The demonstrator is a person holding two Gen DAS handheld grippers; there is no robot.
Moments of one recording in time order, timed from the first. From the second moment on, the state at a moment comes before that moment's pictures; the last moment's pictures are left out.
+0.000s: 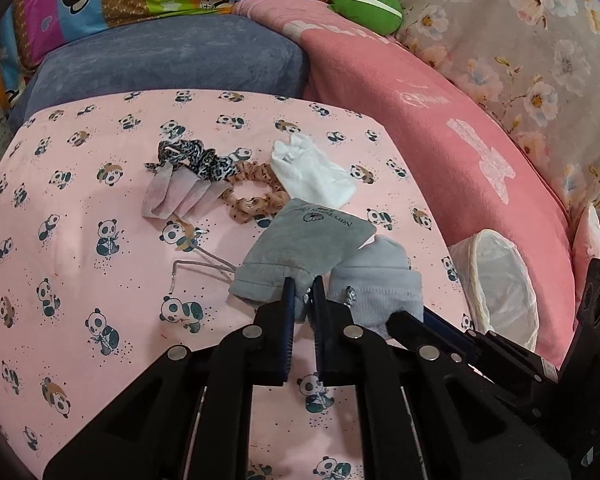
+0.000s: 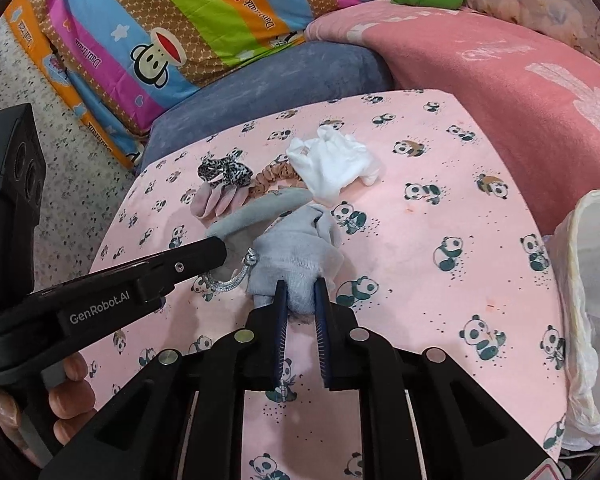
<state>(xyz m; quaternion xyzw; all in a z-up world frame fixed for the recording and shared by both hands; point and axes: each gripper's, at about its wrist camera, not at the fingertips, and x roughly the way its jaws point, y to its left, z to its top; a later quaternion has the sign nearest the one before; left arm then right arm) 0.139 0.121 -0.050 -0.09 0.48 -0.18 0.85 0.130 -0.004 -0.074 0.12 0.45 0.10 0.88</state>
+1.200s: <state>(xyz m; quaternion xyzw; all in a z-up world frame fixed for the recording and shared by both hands) 0.062 -0.081 0.031 0.04 0.40 -0.33 0.85 -0.002 -0.244 0.026 0.21 0.30 -0.09 0.92</state>
